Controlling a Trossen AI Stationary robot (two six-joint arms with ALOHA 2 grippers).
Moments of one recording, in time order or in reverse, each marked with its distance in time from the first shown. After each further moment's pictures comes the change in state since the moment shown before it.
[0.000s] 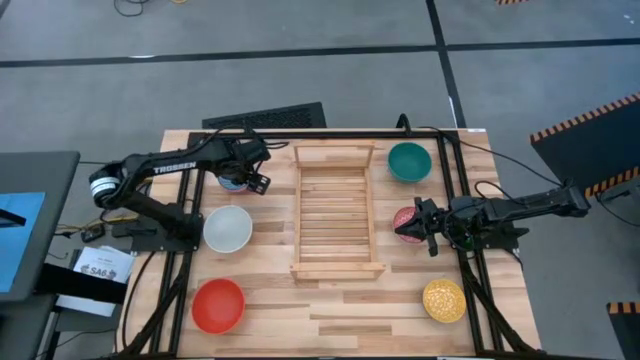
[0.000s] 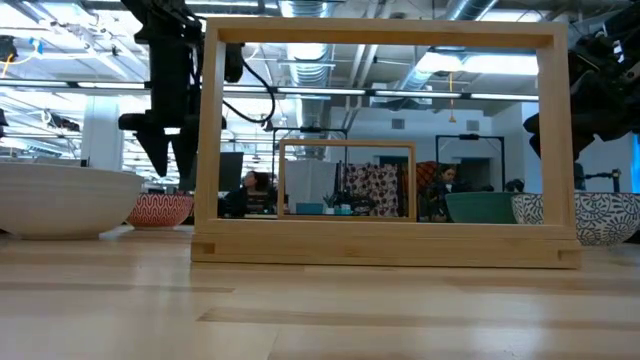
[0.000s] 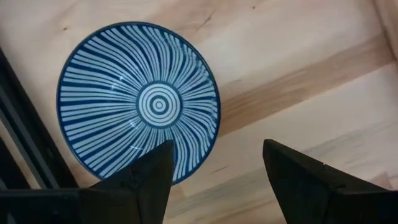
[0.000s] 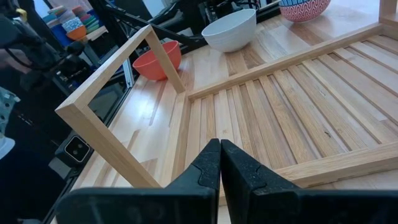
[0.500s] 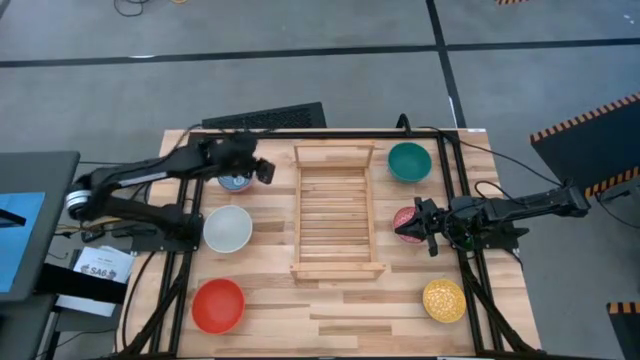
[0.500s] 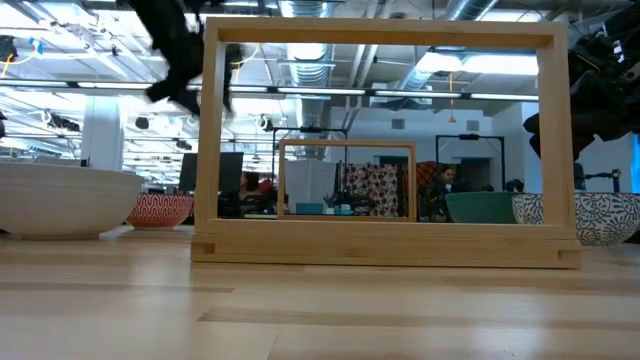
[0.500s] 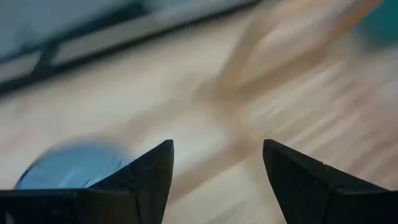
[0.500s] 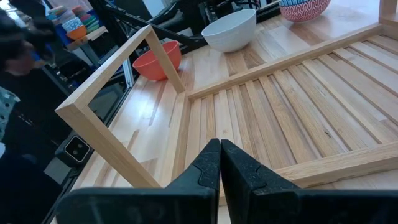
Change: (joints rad) left arm -0.118 -0.267 0.000 0.338 -0.085 0.007; right arm 0.000 0.000 0.000 0.000 0.000 0.000
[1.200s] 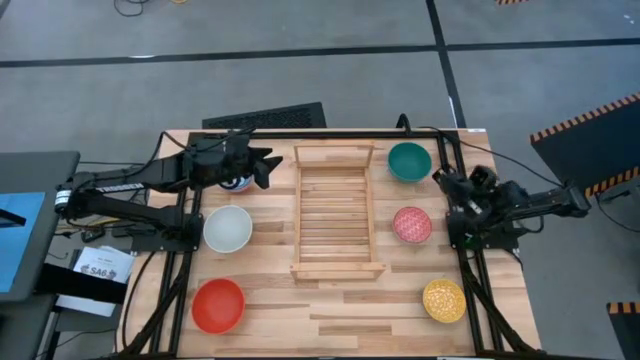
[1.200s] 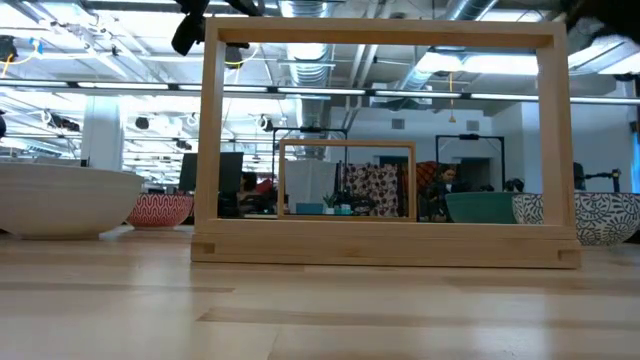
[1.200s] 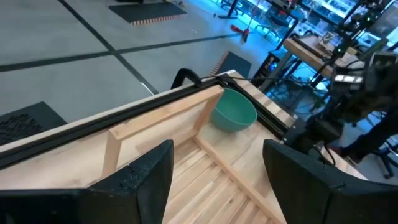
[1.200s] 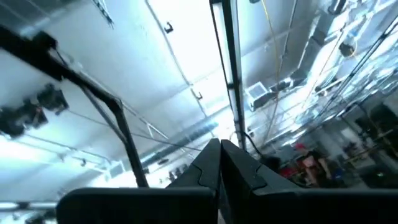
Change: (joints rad) left arm -0.209 -0.141 0.000 0.342 -0.085 0.054; right arm -0.001 0.015 0.064 1.005 0.232 0.038
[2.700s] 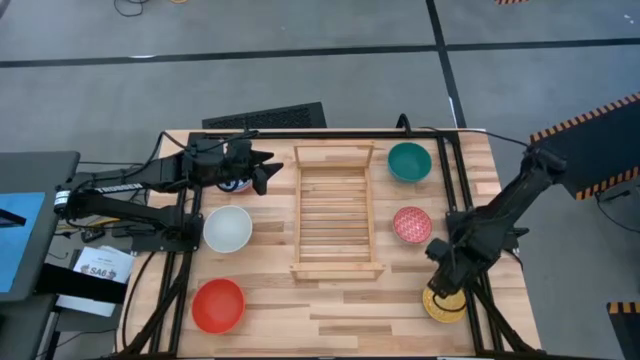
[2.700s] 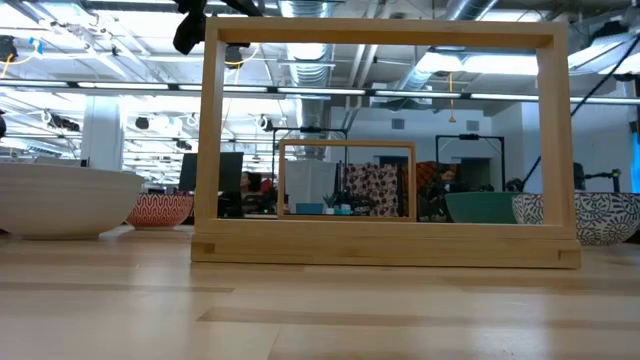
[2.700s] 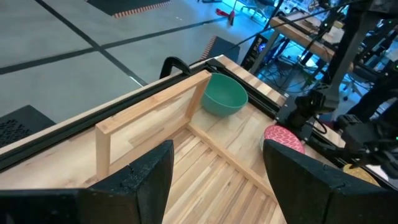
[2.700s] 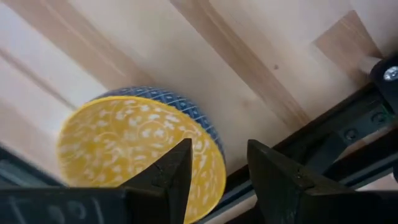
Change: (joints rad) left arm 0.000 -0.008 0.000 -0.031 0.083 0.068; right arm 0.711 0.926 0.685 -2.042 -0.366 1.177
